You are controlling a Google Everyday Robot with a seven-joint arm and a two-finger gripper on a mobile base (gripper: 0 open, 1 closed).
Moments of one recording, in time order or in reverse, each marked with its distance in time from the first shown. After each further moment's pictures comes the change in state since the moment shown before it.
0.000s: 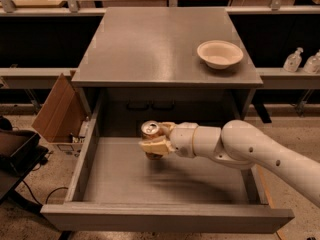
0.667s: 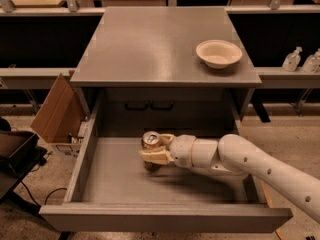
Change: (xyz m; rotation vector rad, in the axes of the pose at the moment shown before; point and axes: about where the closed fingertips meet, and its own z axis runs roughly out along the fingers) arm 0.057 -0.003 0.020 -0.036 -0.040 0.110
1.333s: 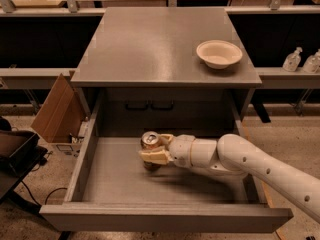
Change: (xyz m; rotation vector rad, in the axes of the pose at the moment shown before) arm -0.003 0.003 0.002 -0.005 0.001 -0.007
